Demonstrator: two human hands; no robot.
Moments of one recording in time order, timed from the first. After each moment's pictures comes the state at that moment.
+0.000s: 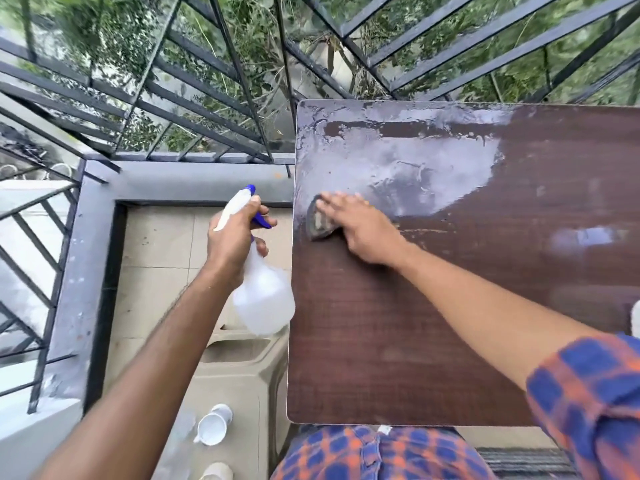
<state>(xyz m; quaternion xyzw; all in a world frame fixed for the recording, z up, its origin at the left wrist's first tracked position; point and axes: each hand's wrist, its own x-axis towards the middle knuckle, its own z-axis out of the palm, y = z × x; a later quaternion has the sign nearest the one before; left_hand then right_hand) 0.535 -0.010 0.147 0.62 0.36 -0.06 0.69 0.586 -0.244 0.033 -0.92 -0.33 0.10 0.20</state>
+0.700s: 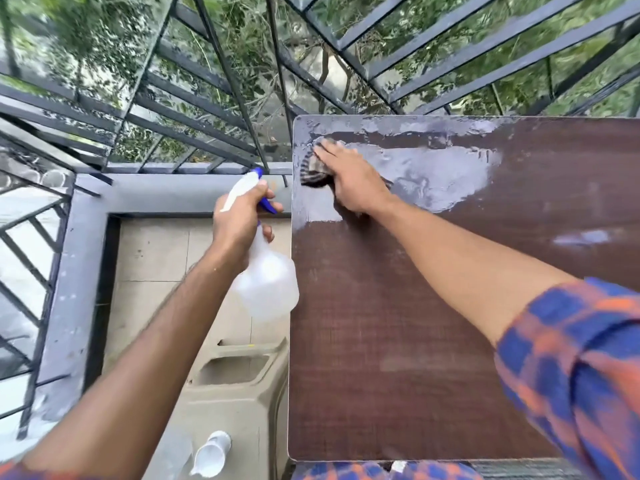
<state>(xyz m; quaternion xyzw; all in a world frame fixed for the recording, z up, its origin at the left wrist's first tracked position) 0.604 -0.014 0.138 0.64 0.33 -0.09 0.68 0.709 -0.210 0.038 -0.94 -0.25 0.10 0.20</state>
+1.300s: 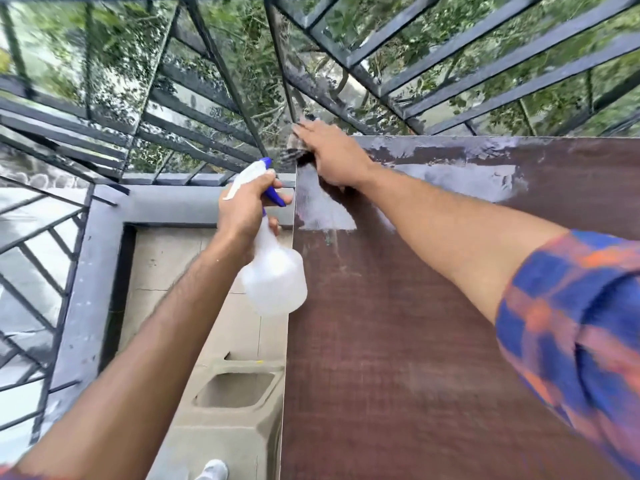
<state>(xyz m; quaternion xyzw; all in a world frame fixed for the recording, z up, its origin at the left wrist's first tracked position) 0.667 -0.030 0.134 0.63 0.35 -0.08 0.69 0.808 -0.173 0.040 -0.93 -0.30 0.12 0.18</state>
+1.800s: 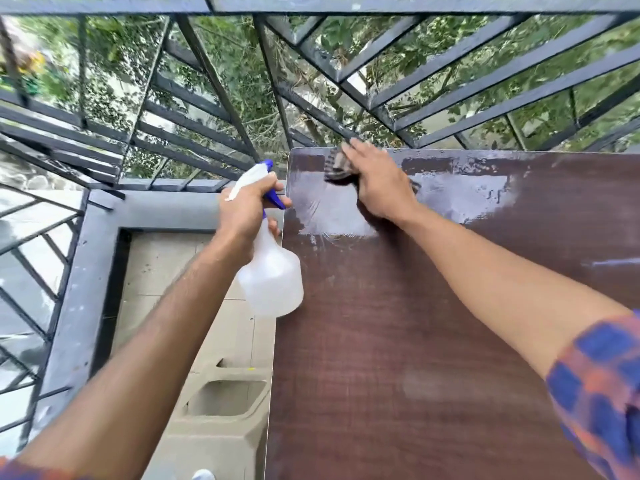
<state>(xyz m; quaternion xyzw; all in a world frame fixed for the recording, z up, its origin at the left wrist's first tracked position) 0.683 -0.047 0.139 0.63 0.36 -0.08 0.69 0.772 -0.259 0.038 -0.96 -0.19 0.06 0.19</state>
